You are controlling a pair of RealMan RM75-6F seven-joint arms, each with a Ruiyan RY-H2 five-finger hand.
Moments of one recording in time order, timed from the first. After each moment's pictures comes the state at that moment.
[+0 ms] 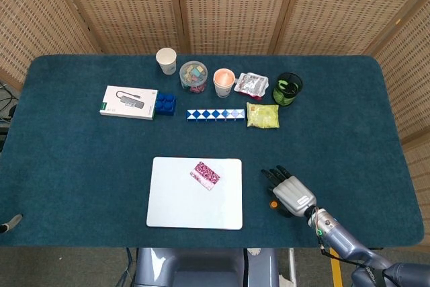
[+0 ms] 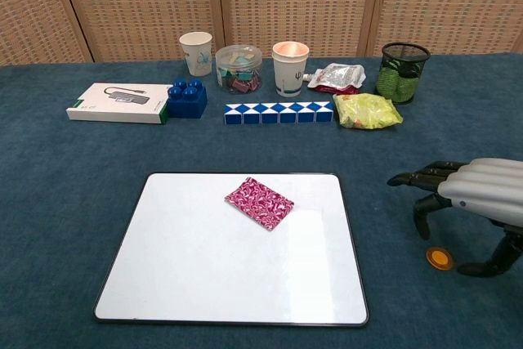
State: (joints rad) left arm 0.03 -0.90 0.00 -1.84 1.42 1.49 -0.04; right arm 0.64 -1.38 -0.16 -1.52 -1.42 0.98 -0.27
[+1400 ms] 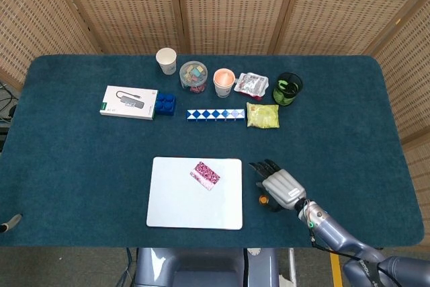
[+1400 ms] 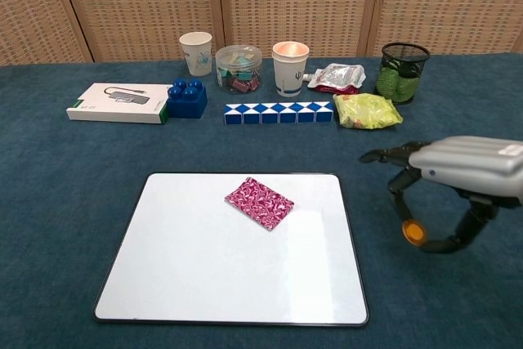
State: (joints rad) left arm 0.03 -0.90 0.00 -1.84 1.41 1.48 -0.05; right arm 0.66 -1.36 -0.02 -1.60 -1.42 0.89 -0.17
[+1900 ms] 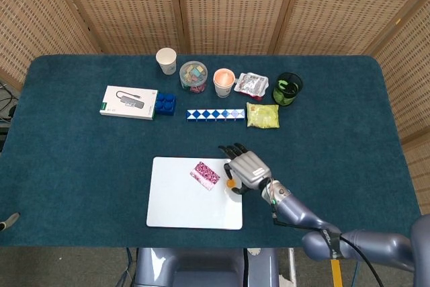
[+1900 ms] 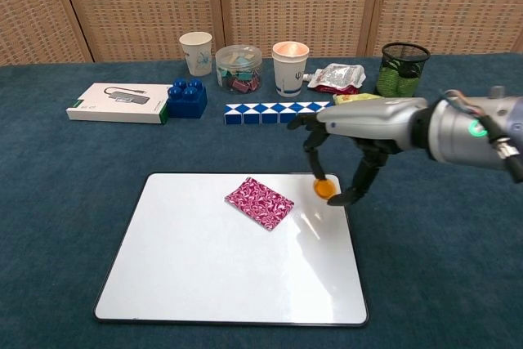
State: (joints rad) left arm 0.02 -0.90 -0.01 -1.82 1.37 1.45 -0.08; right arm 0.90 -1.48 0.15 -1.64 -0.96 0.76 -0.45
